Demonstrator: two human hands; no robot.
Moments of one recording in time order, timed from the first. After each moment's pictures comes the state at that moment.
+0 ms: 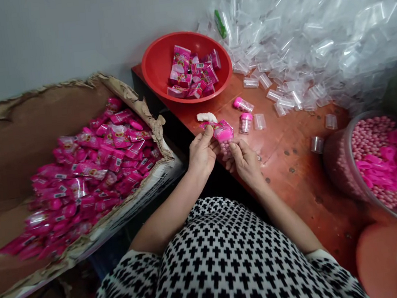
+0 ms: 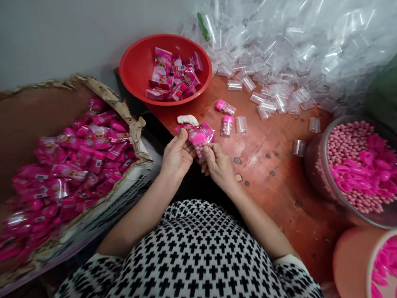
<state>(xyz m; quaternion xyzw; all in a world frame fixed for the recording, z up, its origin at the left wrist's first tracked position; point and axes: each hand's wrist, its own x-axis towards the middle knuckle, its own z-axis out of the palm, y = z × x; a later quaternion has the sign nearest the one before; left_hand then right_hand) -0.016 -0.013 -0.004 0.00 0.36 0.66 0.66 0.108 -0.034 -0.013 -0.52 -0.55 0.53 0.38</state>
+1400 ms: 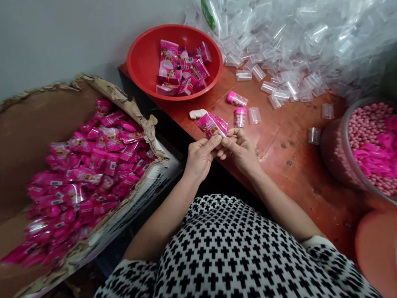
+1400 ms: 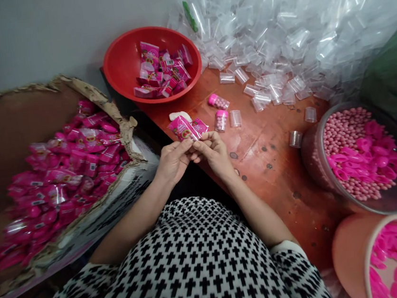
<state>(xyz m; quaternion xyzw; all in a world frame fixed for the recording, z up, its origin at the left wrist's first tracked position) -0.015 -0.034 0.001 0.17 0.38 0.59 0.69 0.104 -0.017 -0.013 -0.42 -0.40 0.67 0.46</state>
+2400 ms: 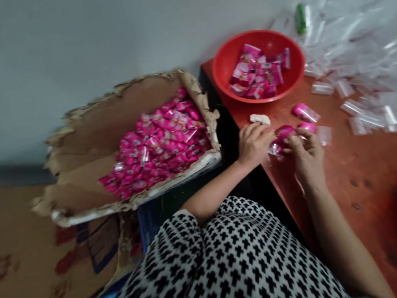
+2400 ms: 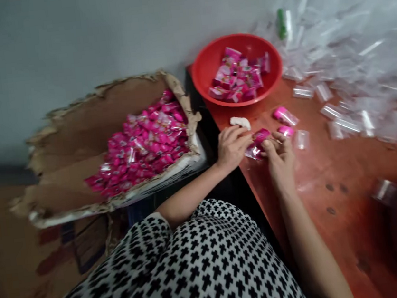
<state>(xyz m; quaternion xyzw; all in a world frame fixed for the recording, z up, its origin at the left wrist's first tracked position) -0.025 0.006 -0.054 0.55 0.60 0.51 0.27 0.120 0.019 -0.024 -0.51 -0.44 0.52 0.51</state>
